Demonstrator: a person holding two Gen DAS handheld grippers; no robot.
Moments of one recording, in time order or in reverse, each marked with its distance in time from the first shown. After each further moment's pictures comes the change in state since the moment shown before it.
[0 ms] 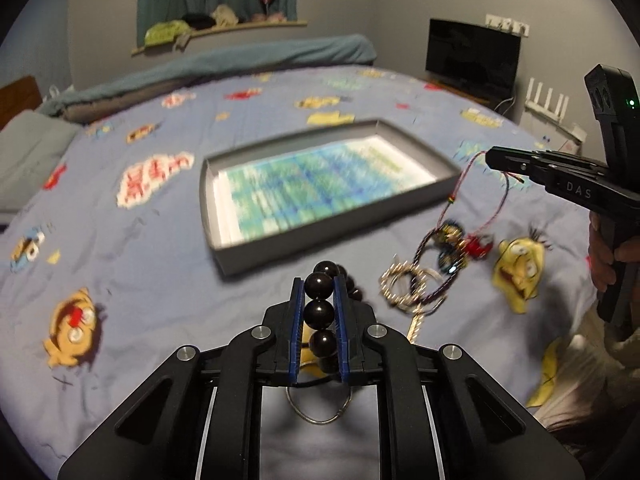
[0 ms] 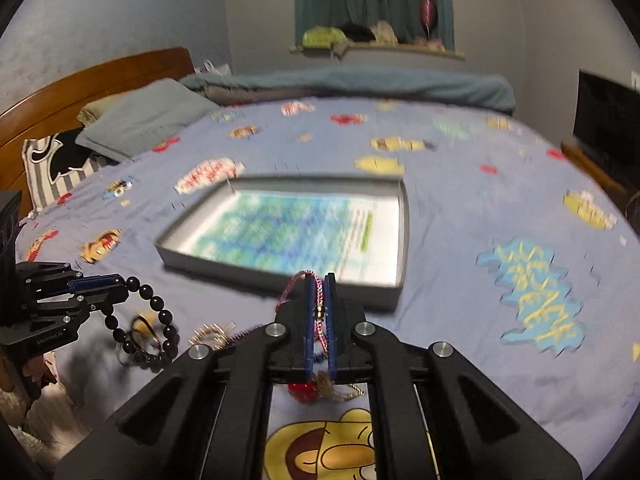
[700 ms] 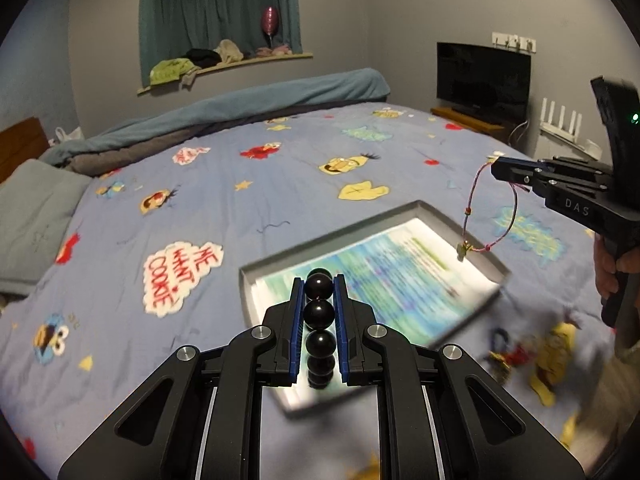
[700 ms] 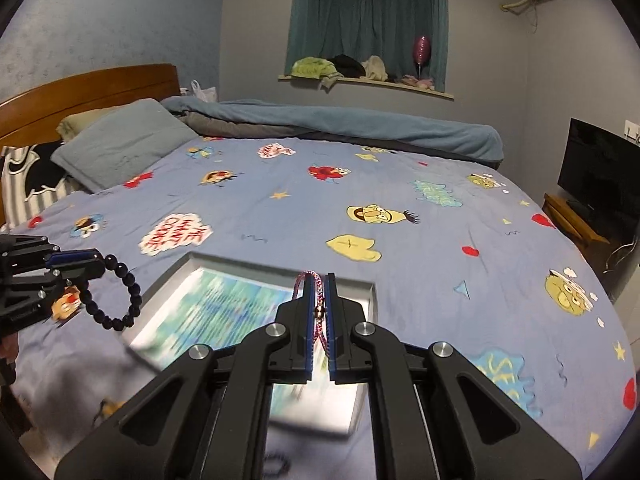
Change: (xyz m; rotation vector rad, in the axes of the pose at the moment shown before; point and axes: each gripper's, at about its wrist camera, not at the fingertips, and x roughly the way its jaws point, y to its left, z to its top) left arm 0.039 0.041 0.111 0.046 -0.080 0.059; right arm 0.064 -0.020 0.106 -0.054 -0.065 -0.122
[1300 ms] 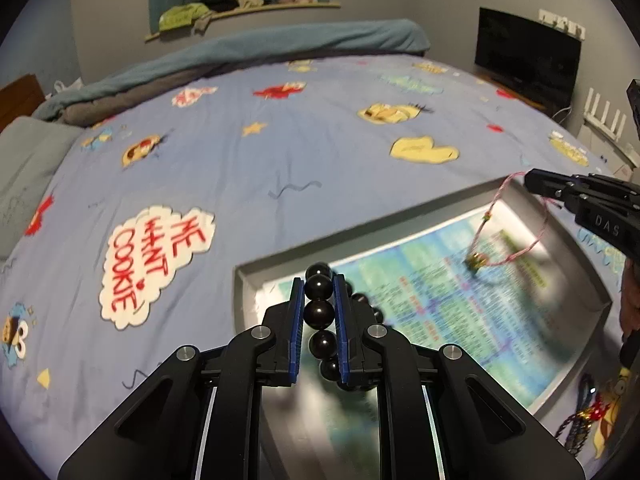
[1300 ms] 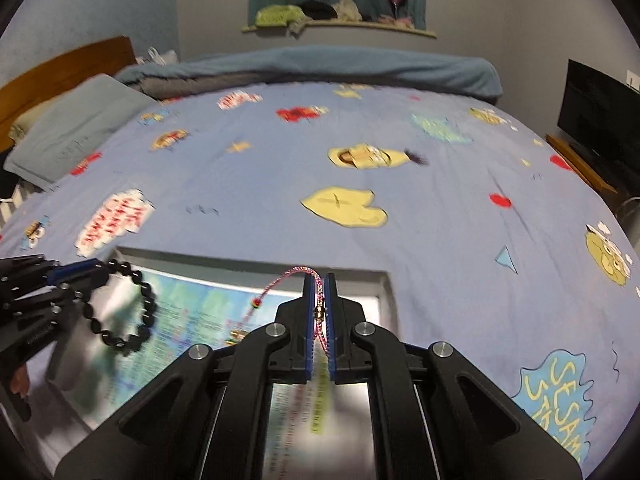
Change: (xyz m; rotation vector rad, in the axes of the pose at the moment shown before) left arm 0.132 0.038 0.002 -0.083 0.188 0.040; right arm 0.127 -0.019 -0.017 0.111 0.225 -0.062
